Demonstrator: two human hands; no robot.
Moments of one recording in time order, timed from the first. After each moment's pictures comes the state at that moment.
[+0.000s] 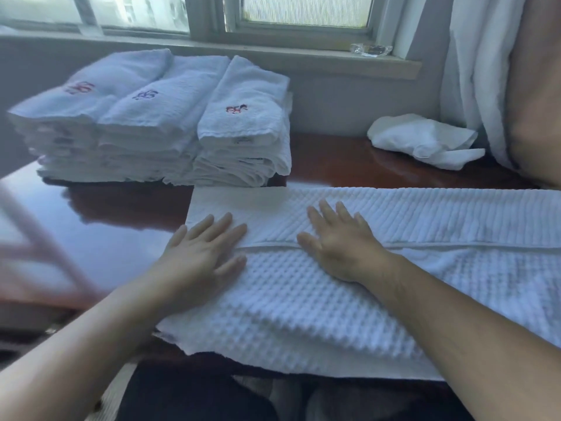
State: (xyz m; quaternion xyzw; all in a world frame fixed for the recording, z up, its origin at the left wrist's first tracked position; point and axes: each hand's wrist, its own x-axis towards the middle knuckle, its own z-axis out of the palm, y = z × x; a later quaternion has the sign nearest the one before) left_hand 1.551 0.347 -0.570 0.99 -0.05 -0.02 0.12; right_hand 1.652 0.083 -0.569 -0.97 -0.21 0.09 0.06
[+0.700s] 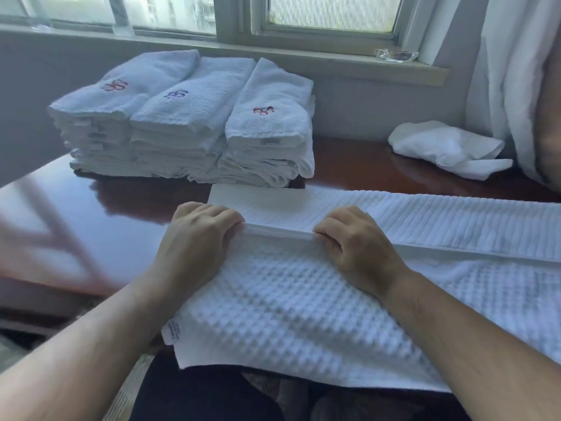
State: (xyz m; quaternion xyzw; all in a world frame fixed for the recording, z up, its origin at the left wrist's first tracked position) left_hand 1.563 0.371 -0.572 0.94 -0.09 0.32 0.08; right_hand 1.628 0.092 -0.560 -0.86 -0.41 -0.22 0.20
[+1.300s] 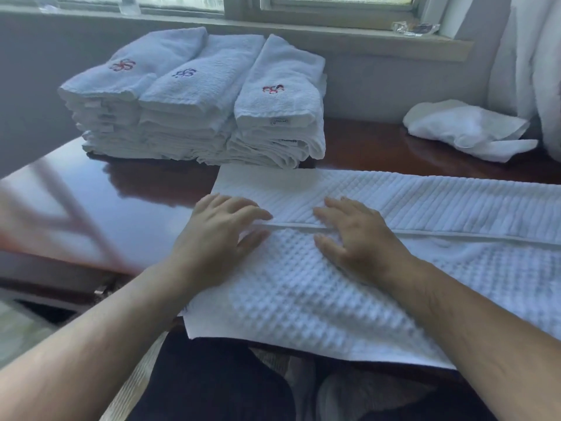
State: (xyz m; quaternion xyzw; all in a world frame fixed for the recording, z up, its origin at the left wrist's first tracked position) left_hand 1.536 0.353 -0.566 0.96 -0.10 0.19 0.15; right_hand 1.619 0.100 -0.568 -0.93 -0.32 -0.03 0.17
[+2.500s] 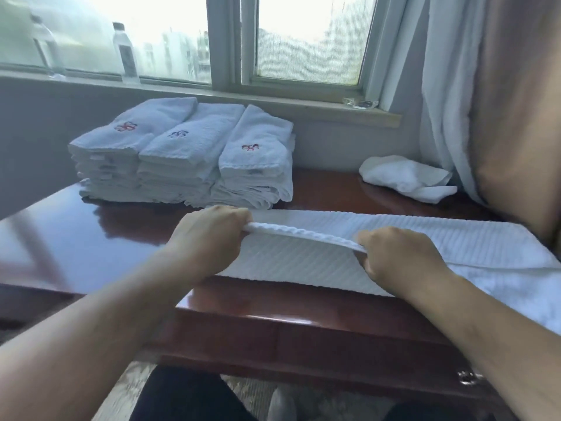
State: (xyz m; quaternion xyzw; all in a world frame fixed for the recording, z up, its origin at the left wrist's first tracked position) left_hand 1.537 0.321 -0.490 0.98 -0.04 0.21 0.02; right_hand 1.580 0.021 -0.488 -0.96 -0.20 -0.17 -0.10
